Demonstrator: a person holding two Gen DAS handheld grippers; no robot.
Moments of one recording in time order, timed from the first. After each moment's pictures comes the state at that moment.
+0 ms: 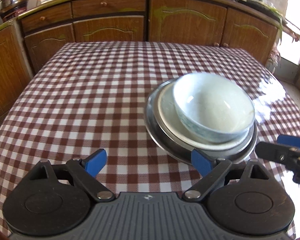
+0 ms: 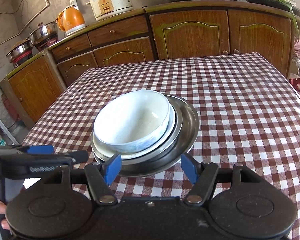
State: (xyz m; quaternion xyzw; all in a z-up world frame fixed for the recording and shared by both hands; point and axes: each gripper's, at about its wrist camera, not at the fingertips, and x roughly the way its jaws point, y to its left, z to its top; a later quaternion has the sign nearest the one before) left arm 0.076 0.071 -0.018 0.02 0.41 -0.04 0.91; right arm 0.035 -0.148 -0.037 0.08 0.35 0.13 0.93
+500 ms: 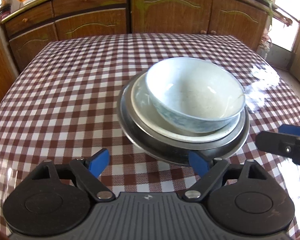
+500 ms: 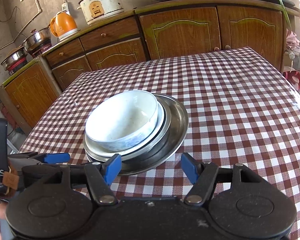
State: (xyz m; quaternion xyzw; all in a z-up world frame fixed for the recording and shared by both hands) left arm 0.085 0.048 -0.034 0.04 0.42 -0.07 0.90; right arm 0.029 -0.163 -0.040 0.10 0.35 0.11 0.93
